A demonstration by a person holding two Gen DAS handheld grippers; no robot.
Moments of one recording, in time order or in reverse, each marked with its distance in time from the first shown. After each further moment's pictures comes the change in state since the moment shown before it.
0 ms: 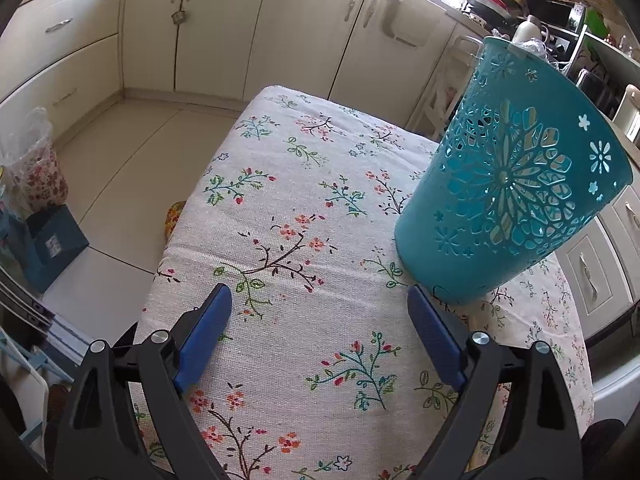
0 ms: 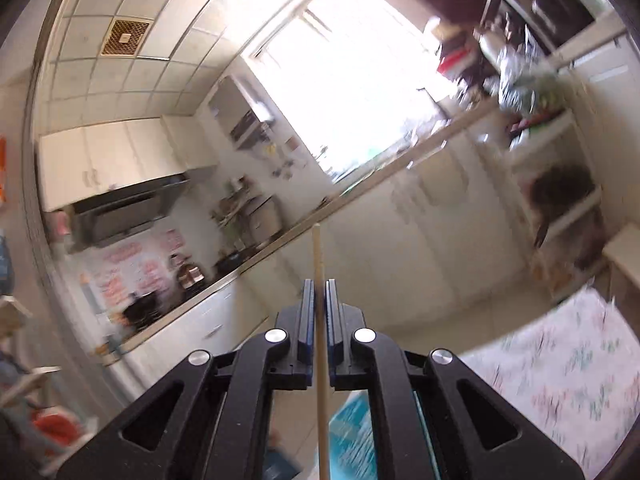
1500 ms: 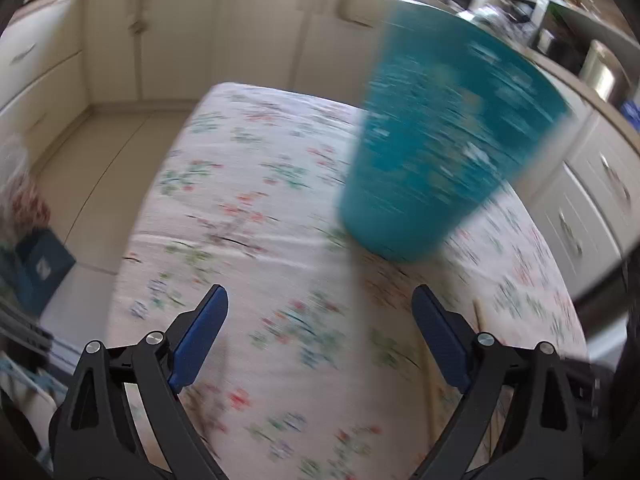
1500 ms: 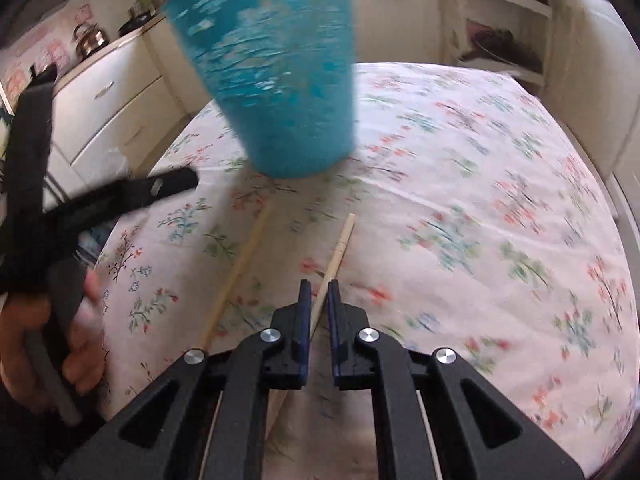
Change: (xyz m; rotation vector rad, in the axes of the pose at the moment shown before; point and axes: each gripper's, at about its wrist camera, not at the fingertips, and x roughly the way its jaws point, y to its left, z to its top) left arm -0.020 -0.047 -0.020 0.188 0.055 -0.073; right arm -0.085 -0.063 -0.194 -0.186 0.816 -0.376
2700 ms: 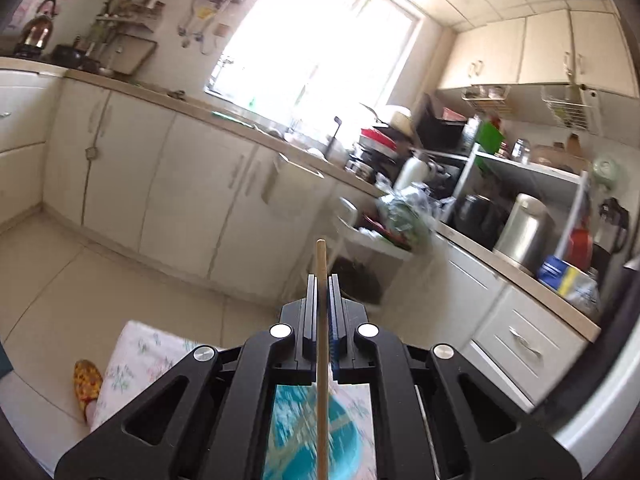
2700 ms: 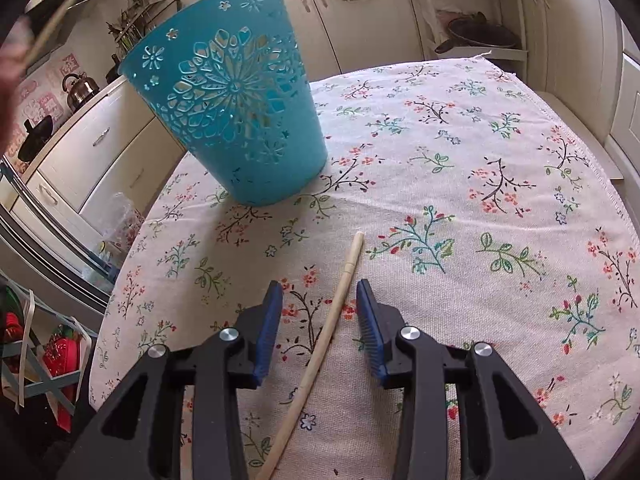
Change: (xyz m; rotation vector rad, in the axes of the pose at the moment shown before) left arm -0.111 -0.041 0.183 -0.121 -0.594 -0.229; right arm 0.001 -0.015 0.005 0.098 -0.061 0.067
